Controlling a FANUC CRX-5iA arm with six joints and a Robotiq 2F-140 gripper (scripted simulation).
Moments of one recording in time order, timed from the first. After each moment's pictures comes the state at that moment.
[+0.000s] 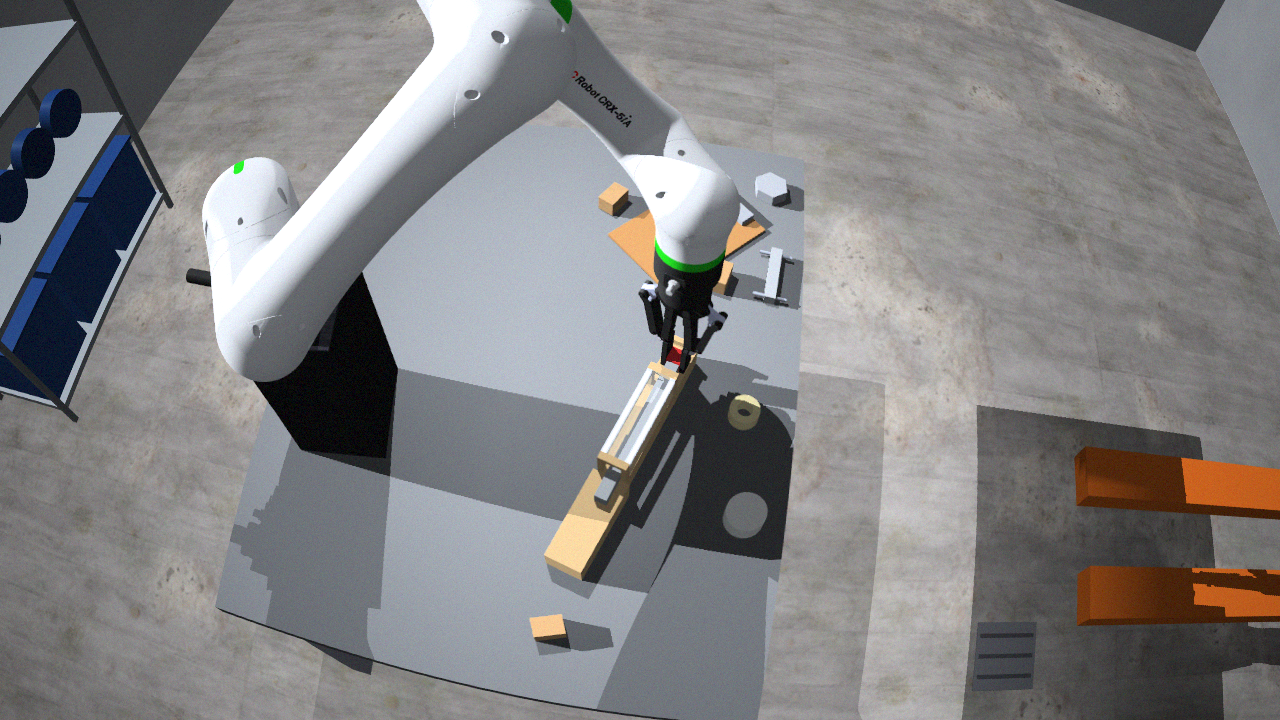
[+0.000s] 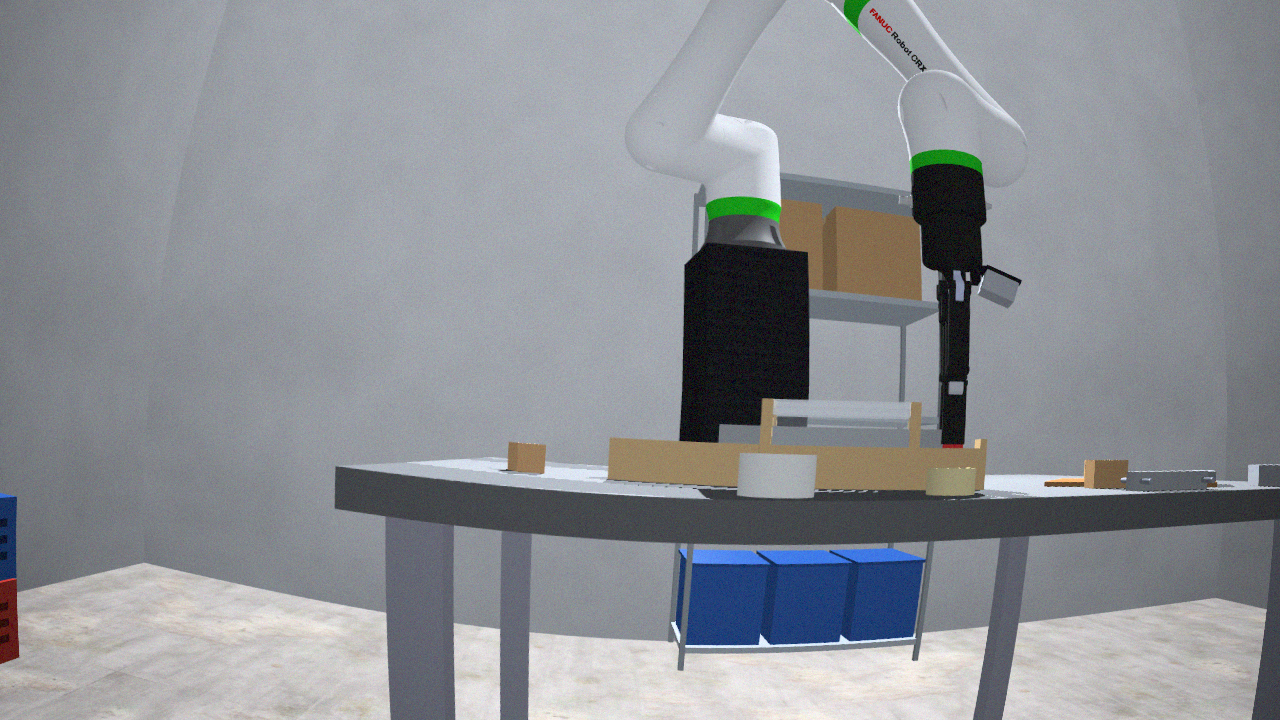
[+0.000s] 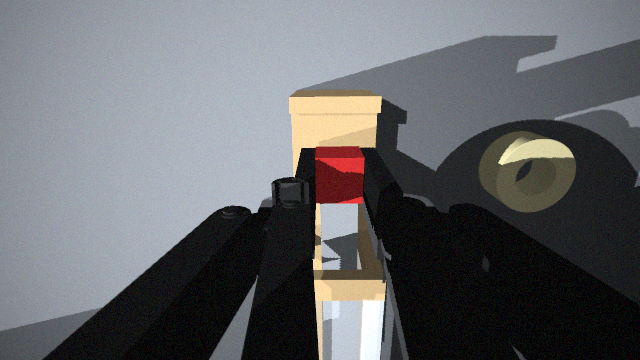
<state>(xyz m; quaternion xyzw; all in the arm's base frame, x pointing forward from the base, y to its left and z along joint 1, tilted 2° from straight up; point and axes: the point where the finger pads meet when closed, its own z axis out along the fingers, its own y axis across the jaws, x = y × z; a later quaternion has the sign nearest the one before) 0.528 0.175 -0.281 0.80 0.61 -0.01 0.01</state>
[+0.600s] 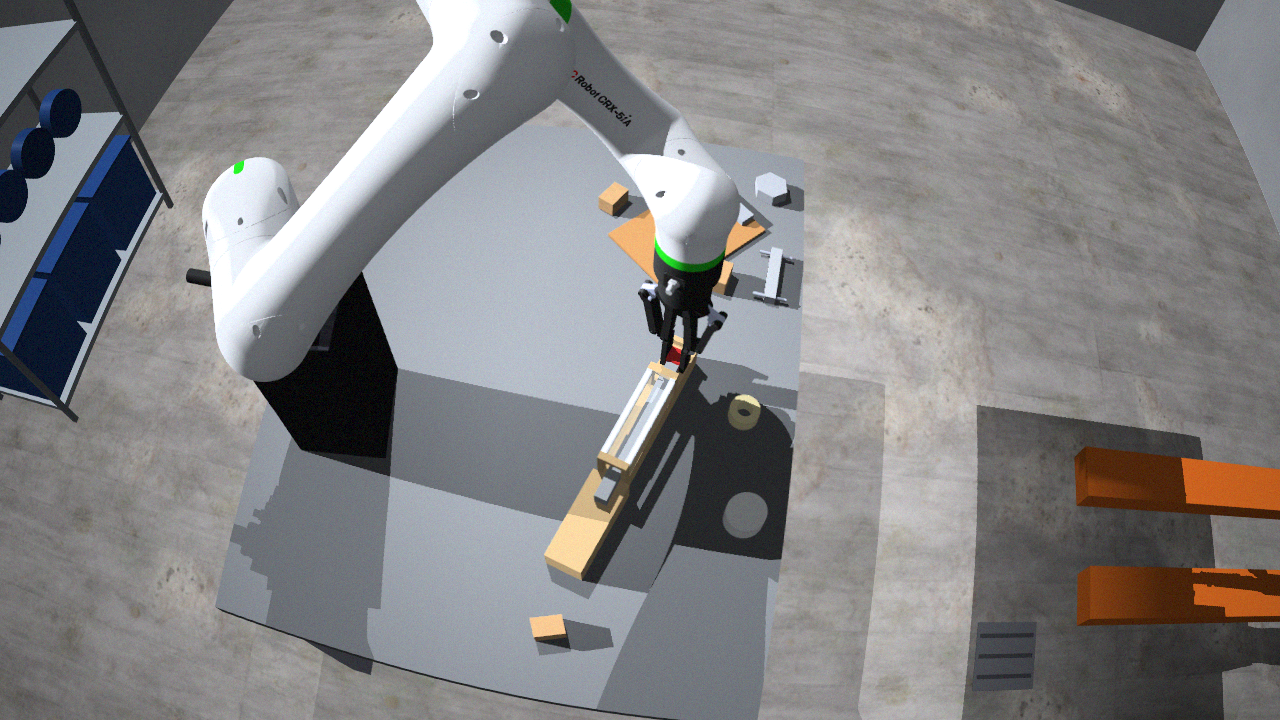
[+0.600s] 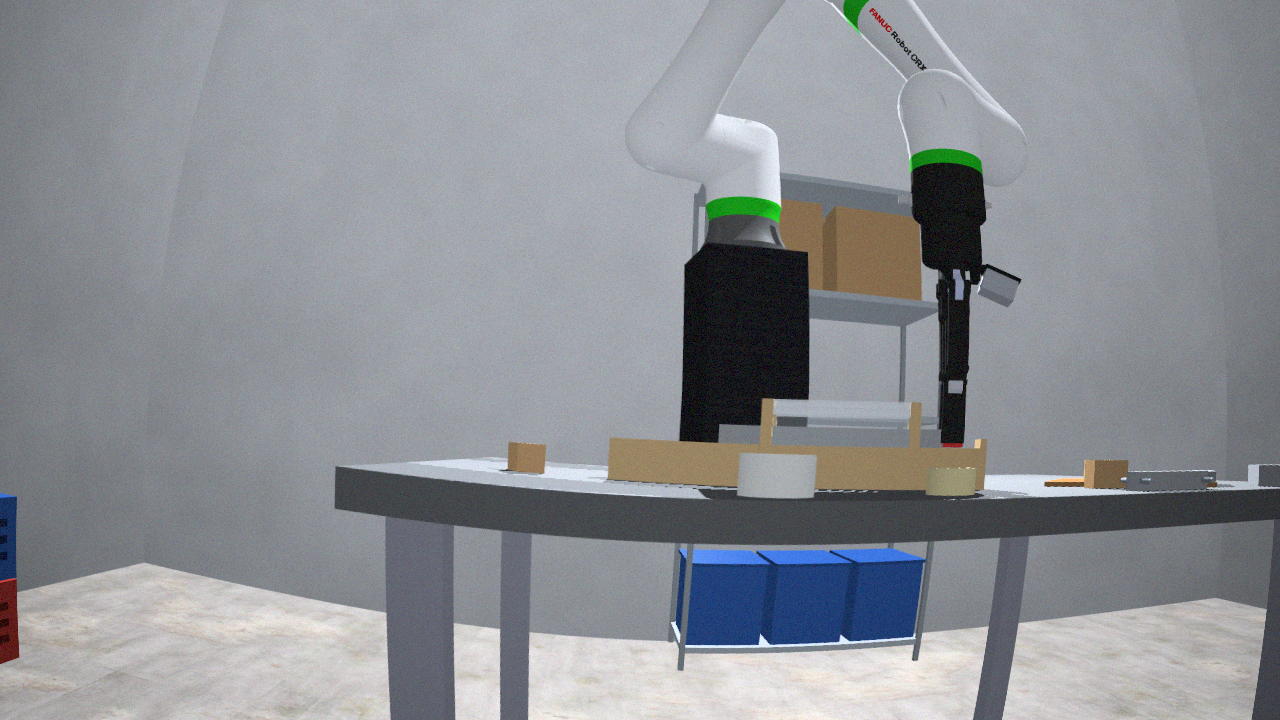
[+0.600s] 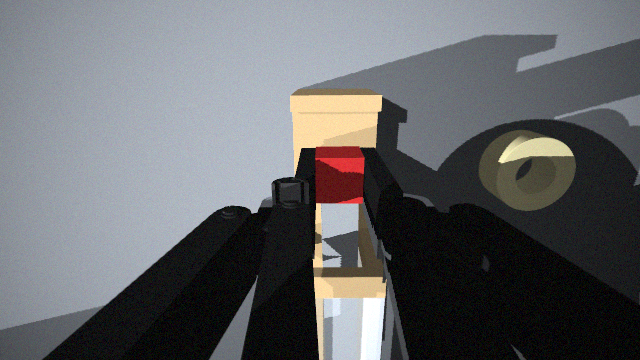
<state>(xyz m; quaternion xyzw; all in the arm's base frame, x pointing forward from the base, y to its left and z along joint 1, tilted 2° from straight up) 0.527 0.175 -0.279 0.80 0.61 -0.01 0.01</state>
